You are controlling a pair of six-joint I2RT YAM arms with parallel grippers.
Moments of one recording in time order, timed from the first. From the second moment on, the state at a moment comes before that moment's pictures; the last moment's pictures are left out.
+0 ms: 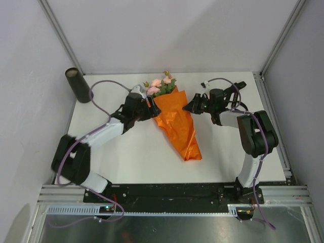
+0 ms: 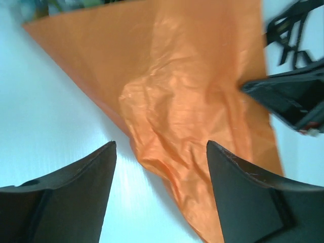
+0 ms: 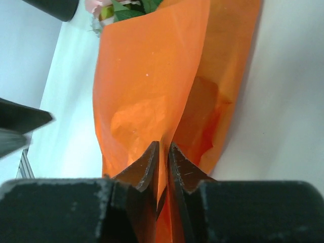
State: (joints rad) left arm -0.48 1.57 0.96 -0.01 0.02 -0.68; right arm 0.28 1.90 1.01 0.47 -0.56 0.55
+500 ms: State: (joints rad) left arm -0.47 0.91 0.93 -0.39 -0.03 -0.48; right arm 0.42 1.72 1.01 0.35 -0.63 0.51
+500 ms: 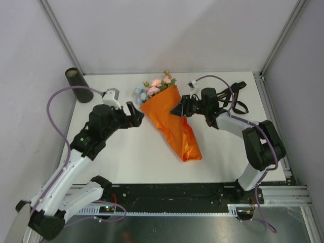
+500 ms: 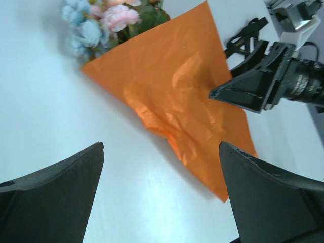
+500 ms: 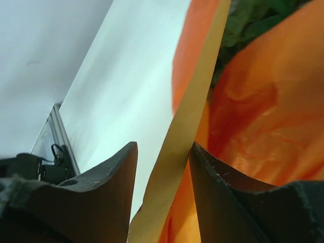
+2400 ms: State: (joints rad) left arm -0.47 0.72 0.84 -0.59 -0.27 -0.32; right arm 0.95 1.64 1.01 0.19 -0.31 0.44
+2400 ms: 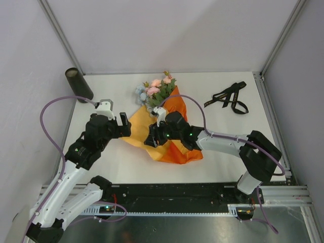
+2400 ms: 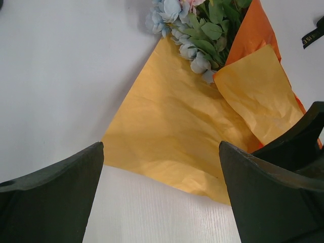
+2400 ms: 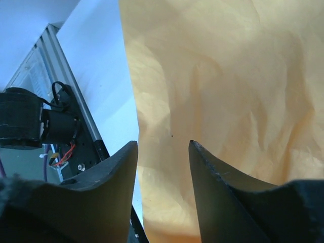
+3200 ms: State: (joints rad) left arm -0.47 0.75 0.84 -0.59 -0.25 -0.41; right arm 1.05 1.86 1.01 0.18 -0.14 0.41
